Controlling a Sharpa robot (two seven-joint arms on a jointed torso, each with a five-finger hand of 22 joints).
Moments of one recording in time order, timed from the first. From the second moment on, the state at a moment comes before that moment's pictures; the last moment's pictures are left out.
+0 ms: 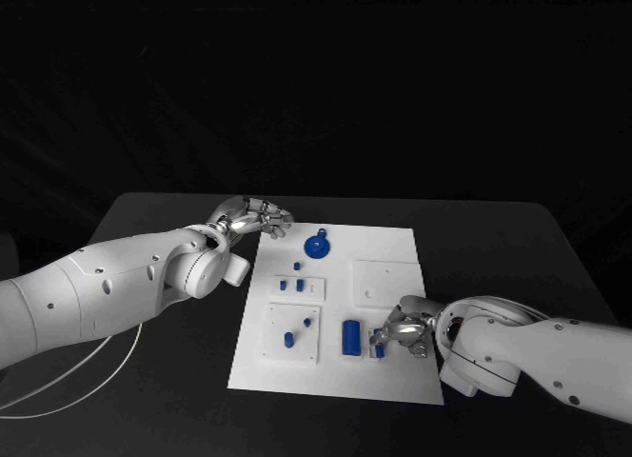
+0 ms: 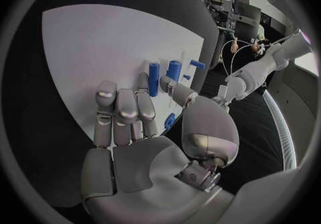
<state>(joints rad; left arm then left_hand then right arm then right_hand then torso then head) 1.29 -0.72 -0.14 1.22 -0.25 -0.29 0.26 1.09 -0.16 0.54 -0.20 0.07 0.89 0.16 0.32 0.46 1.22 0.11 0.09 0.16 0.98 0.08 0.60 0.44 0.04 0.65 -0.03 0.72 1.25 1.23 -0.81 -0.25 1.68 -0.95 -0.24 -0.54 0.76 -0.20 0.83 -0.15 0.06 1.09 0.07 0.29 0.59 1.31 -0.04 1.27 1.31 1.34 -0.13 1.23 1.17 0.22 1.17 -0.06 1.08 1.31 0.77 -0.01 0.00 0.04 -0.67</state>
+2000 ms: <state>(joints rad) 1.29 -0.72 -0.14 1.22 -0.25 -0.28 0.26 1.09 -0.15 0.54 -0.20 0.07 0.89 0.16 0.32 0.46 1.22 0.11 0.09 0.16 0.98 0.08 0.59 0.44 0.04 0.65 -0.03 0.72 1.25 1.21 -0.80 -0.24 1.65 -1.11 -0.21 -0.49 0.83 -0.18 0.75 -0.20 0.05 1.10 0.07 0.30 0.61 1.31 -0.04 1.27 1.31 1.34 -0.14 1.23 1.18 0.22 1.16 -0.07 1.07 1.31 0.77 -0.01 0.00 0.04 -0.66</state>
